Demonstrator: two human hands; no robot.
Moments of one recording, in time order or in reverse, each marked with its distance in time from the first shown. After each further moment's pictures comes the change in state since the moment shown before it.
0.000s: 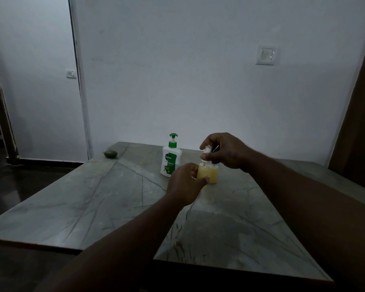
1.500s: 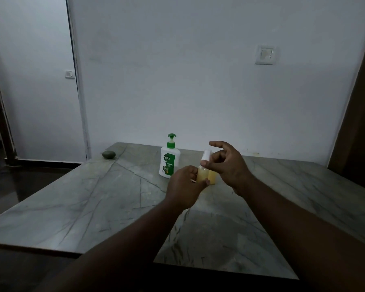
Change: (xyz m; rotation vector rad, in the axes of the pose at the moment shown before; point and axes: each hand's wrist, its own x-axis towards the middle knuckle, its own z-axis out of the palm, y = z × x) left_hand -0.005 -0.002 0.006 -0.052 0.000 -0.005; right_hand -0.019 0.046 0.044 0.465 0.295 0.031
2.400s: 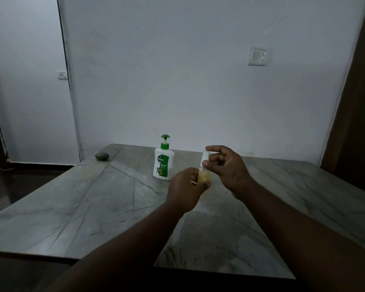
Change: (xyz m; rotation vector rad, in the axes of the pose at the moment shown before) left_hand 0.001 0.002 0.021 -0.021 -0.009 0.020; right_hand -0.008 0.006 -0.013 0.078 0.039 -0.022
